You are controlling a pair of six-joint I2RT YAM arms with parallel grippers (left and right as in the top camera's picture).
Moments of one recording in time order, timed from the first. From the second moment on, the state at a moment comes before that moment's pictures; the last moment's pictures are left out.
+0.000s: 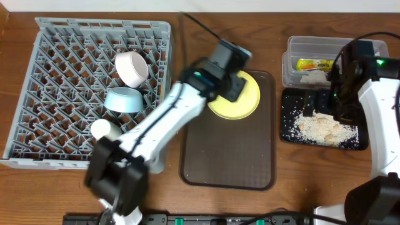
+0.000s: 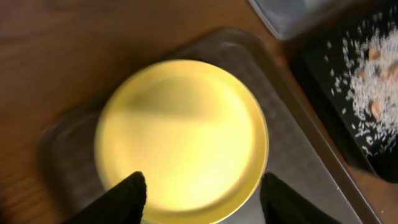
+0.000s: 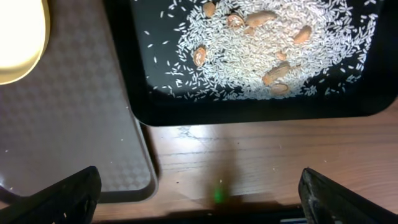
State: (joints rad) left arm -0.64 1.85 1.54 -0.62 0.07 -0.05; right arm -0.11 1.62 1.49 -1.43 -0.04 0.14
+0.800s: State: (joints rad) left arm -0.83 2.16 1.54 -0.57 -0.11 0.06; right arm -0.12 1.62 1.49 -1.43 -0.03 0.15
